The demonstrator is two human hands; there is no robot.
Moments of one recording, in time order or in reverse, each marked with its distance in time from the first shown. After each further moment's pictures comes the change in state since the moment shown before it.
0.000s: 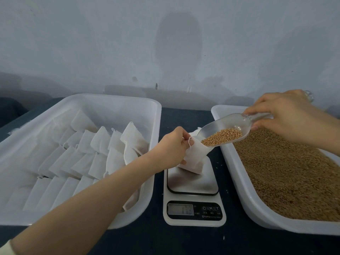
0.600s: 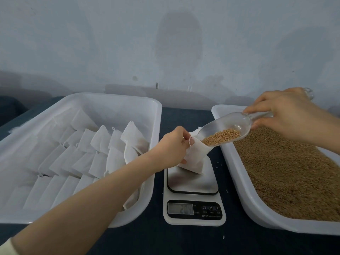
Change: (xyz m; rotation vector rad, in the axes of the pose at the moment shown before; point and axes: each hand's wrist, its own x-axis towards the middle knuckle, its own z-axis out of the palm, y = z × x) left_hand 0.001 -0.001 0.000 -0.032 -0.006 0.000; right_hand 0.004 -0.001 -0.002 -0.013 0.010 -0.006
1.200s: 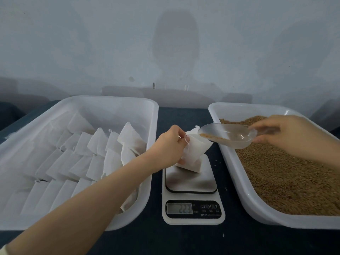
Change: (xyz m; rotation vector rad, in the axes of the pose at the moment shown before) left_hand 0.002 -0.005 0.000 -0.033 0.044 0.013; right_hand -0.039 0.011 0.025 0.412 -0.173 0.303
